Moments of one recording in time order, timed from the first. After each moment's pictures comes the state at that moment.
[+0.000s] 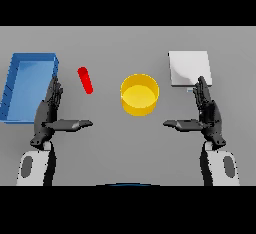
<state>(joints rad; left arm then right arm) 0.00 0.00 0.00 -1.57 0.00 0.00 0.00 0.00 0.00 0.00 -1.57 0.00 0.00 0.00</state>
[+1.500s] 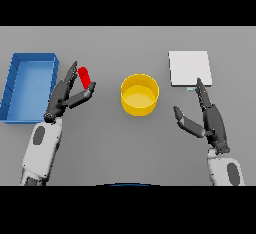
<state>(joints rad) -0.31 0.07 -0.01 -1.21 -0.14 -0.03 -0.03 0.07 -0.09 0.09 -1.68 0.18 0.01 -0.11</state>
